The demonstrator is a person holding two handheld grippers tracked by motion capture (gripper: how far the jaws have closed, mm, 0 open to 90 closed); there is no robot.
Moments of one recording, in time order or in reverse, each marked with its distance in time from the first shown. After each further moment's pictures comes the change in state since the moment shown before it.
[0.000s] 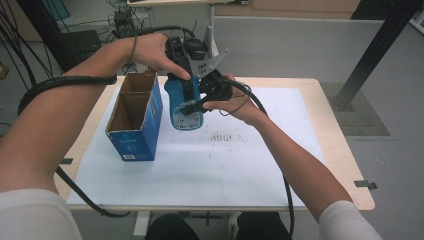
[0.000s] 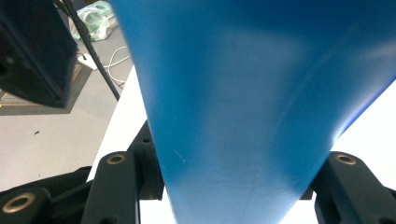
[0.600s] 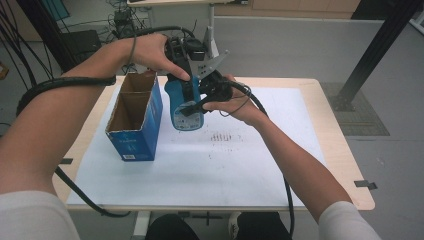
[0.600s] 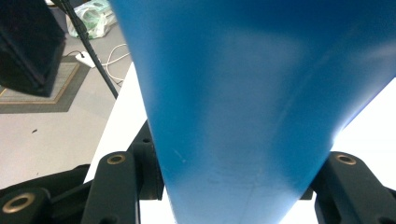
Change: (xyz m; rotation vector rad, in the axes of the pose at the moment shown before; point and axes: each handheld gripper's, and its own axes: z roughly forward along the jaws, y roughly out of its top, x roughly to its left) left arm -0.002 -0.002 0.000 -0.008 -0.002 0.000; right arm 0.003 -0.001 0.000 0.018 0.000 0.018
